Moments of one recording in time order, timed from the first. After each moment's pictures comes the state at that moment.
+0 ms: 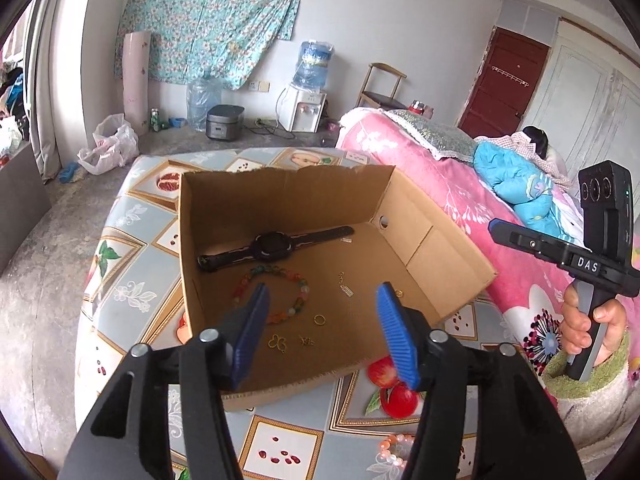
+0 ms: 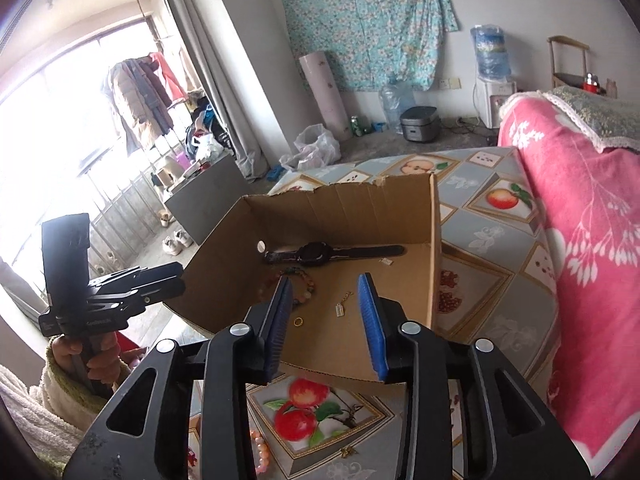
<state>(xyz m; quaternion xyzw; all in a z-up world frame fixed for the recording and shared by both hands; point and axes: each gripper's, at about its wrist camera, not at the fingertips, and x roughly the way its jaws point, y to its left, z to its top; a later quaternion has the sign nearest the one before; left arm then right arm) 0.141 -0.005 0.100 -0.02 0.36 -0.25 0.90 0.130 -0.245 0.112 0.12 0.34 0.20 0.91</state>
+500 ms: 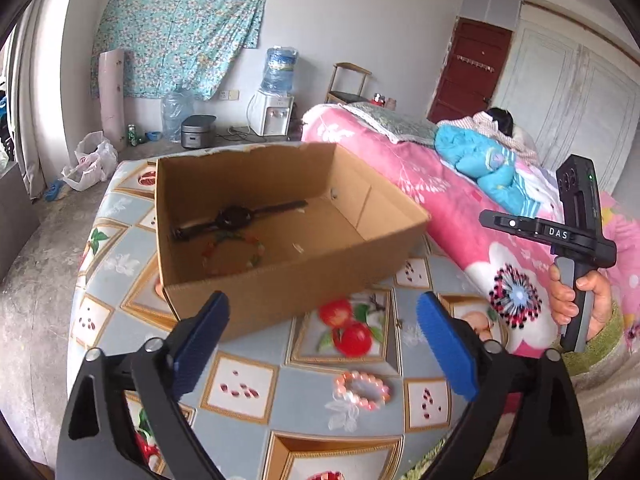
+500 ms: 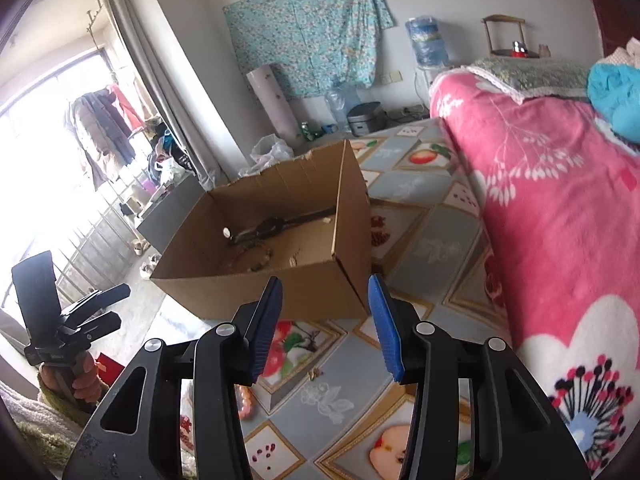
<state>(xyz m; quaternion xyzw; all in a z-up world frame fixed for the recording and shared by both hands) 0.052 -0.011 0.095 0.01 0.35 -0.30 0.89 0.050 -0.293 0.086 0.17 0.36 0.12 0.91</state>
